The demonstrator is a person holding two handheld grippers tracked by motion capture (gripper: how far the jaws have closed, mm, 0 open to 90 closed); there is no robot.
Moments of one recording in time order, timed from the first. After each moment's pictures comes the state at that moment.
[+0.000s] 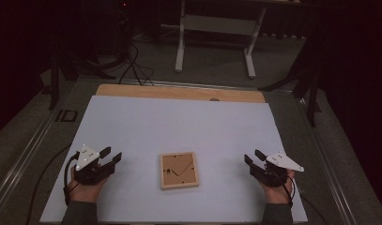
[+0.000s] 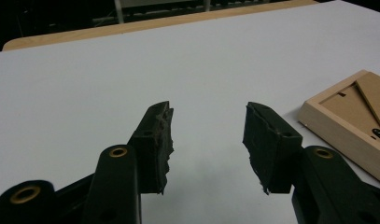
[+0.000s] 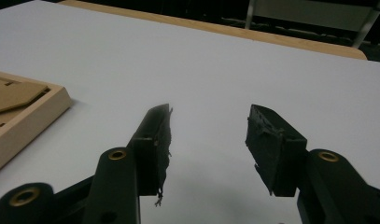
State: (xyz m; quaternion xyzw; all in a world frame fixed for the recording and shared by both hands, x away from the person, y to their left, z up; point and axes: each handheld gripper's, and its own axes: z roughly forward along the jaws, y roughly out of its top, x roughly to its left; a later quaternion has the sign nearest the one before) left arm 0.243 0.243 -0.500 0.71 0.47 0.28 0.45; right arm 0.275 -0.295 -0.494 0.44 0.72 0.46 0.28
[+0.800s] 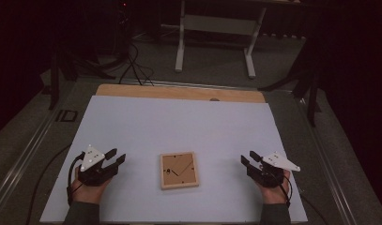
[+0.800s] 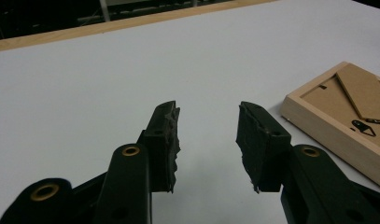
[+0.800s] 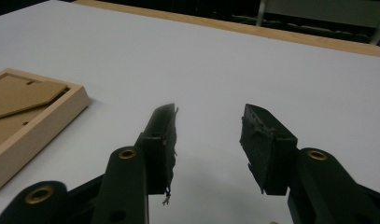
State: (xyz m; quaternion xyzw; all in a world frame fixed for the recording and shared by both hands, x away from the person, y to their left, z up) left arm 0.243 0.233 -0.500 0.72 0.45 0.27 0.45; right arm 0.273 -0.285 -0.494 0.43 0.73 0.46 0.26
